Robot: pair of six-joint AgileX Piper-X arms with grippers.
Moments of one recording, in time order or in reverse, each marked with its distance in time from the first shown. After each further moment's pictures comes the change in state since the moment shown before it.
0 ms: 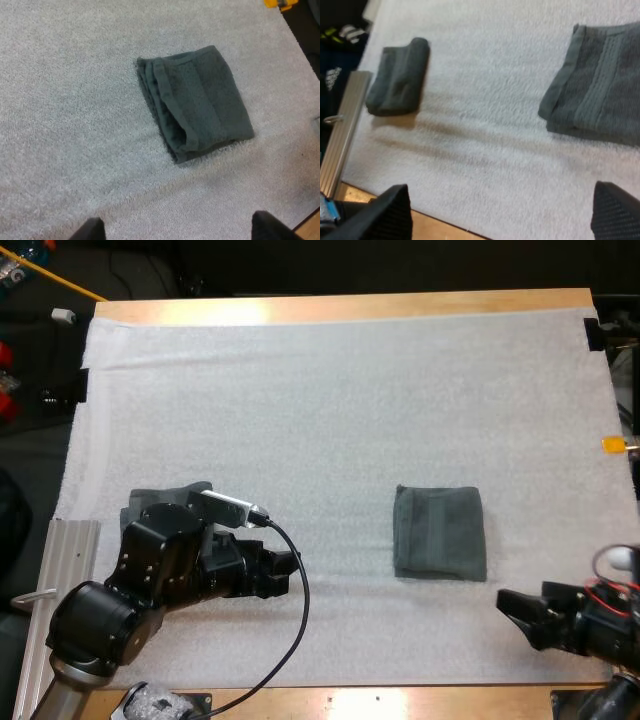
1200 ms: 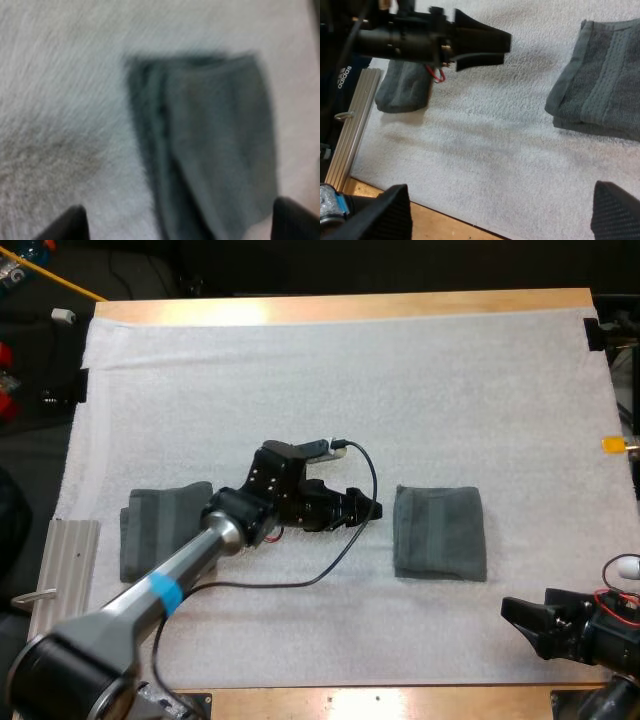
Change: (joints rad) left arm -0.025 0.799 0.069 -0.748 0.241 -0.262; right arm 0.000 -0.027 0.000 0.006 -0.019 0.003
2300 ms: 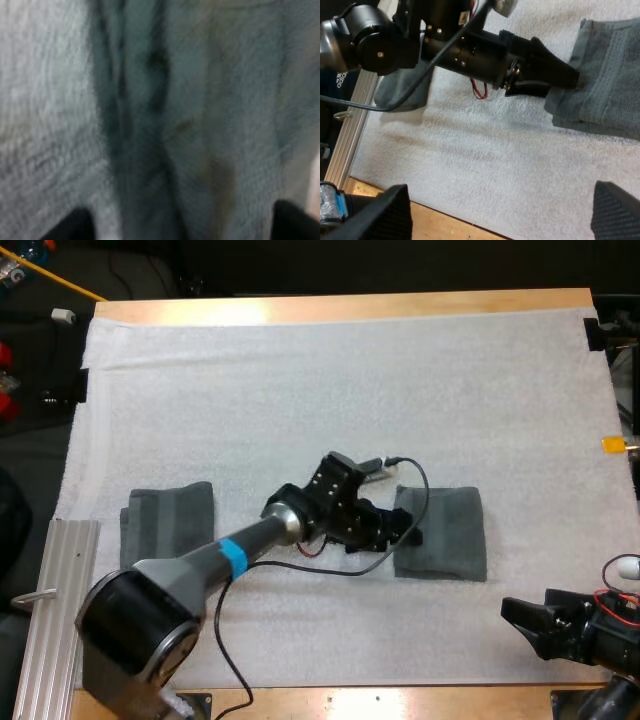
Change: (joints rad) left arm -0.169 0.251 -0.140 0.000 0.029 -0.141; right arm 0.000 0.000 0.000 0.003 0.000 0.000
